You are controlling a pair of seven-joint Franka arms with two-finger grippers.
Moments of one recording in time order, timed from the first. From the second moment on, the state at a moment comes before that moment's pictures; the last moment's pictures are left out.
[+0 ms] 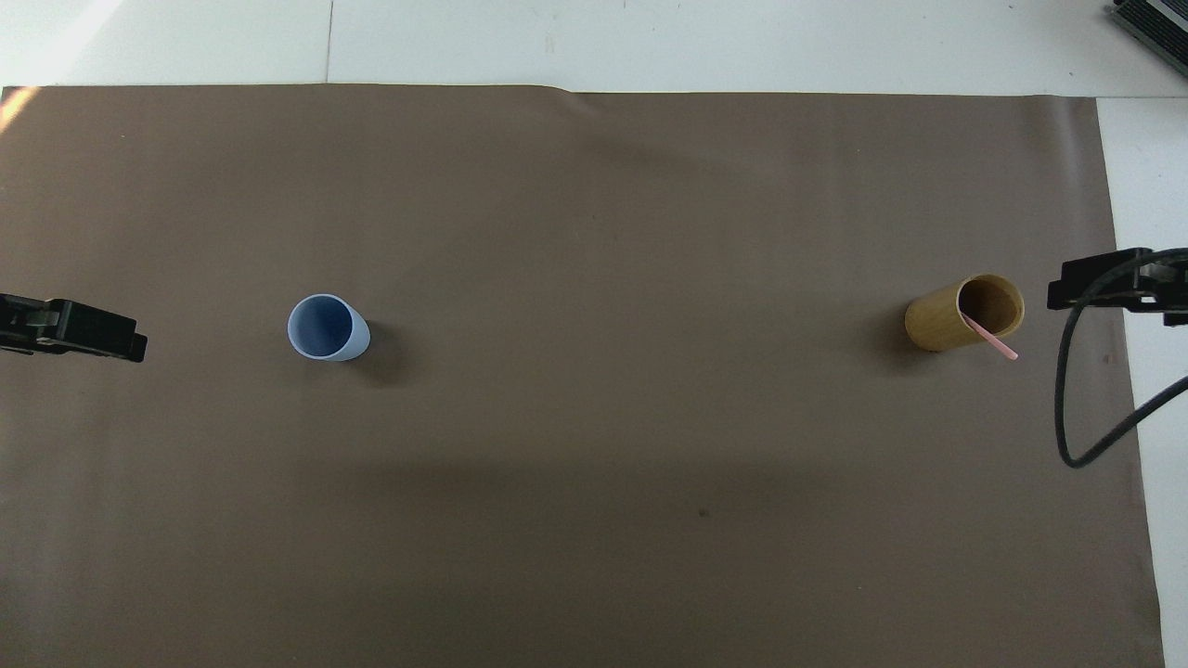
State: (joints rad) left arm -0.04 -0.06 -0.01 -1.60 -0.05 1.48 0.08; right arm 0.05 -0.06 -0.05 -1.55 0.00 1.56 0.08
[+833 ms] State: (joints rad) left arm -0.04 -0.07 -0.01 -1.62 -0.05 1.48 0.08; right arm 0.05 -0.06 -0.05 -1.55 0.00 1.55 0.04
